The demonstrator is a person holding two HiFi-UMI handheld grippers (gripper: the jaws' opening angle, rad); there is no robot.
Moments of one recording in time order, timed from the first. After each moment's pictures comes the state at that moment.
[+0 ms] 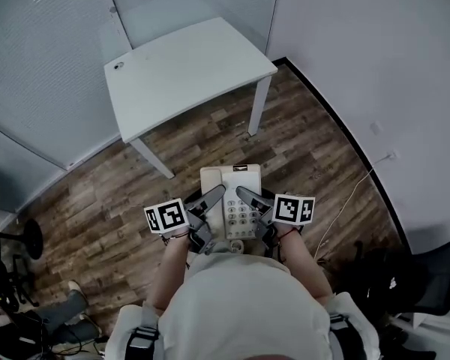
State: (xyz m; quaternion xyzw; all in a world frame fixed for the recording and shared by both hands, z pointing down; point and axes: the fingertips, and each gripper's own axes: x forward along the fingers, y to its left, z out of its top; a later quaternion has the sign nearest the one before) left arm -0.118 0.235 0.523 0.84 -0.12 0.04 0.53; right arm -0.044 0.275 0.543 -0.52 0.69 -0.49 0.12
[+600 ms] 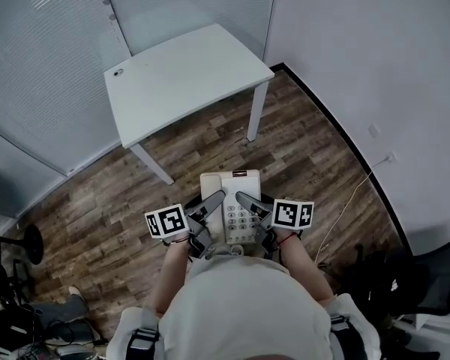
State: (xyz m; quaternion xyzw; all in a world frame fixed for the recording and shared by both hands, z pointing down) left arm -0.104 0.201 0.515 0.83 -0.12 0.04 0.54; right arm -0.030 0.241 0.534 -0.52 0.69 -0.50 0.11
